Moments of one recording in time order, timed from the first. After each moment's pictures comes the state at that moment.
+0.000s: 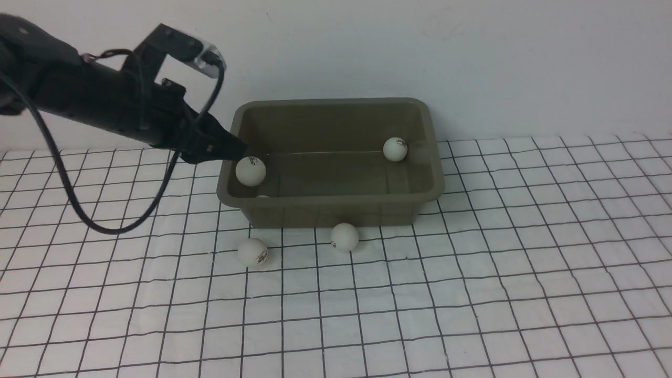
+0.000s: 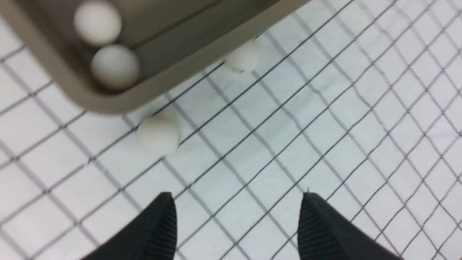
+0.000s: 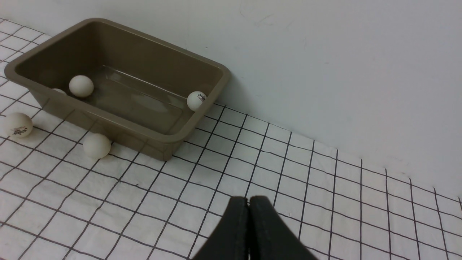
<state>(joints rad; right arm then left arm) 0.30 0.59 -0.87 -0.05 0.85 -0.17 0.03 1.60 -1.41 -0.60 1.21 0.64</state>
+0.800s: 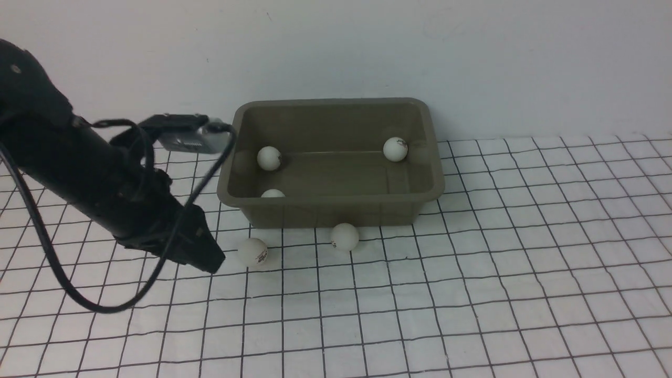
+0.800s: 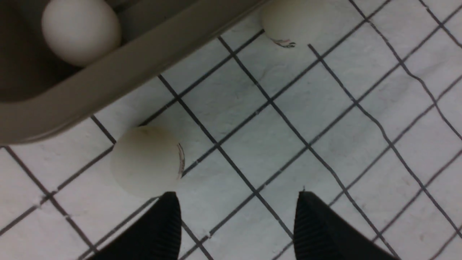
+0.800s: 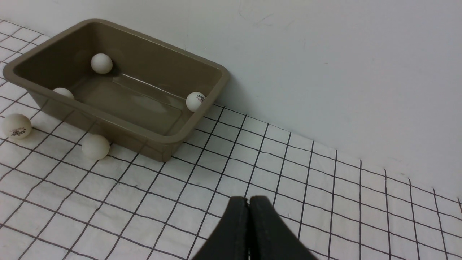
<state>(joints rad) 0.30 0.59 -0.87 -0.05 0.84 -0.17 -0.22 1.73 -1.13 -0.55 0.69 0.65</state>
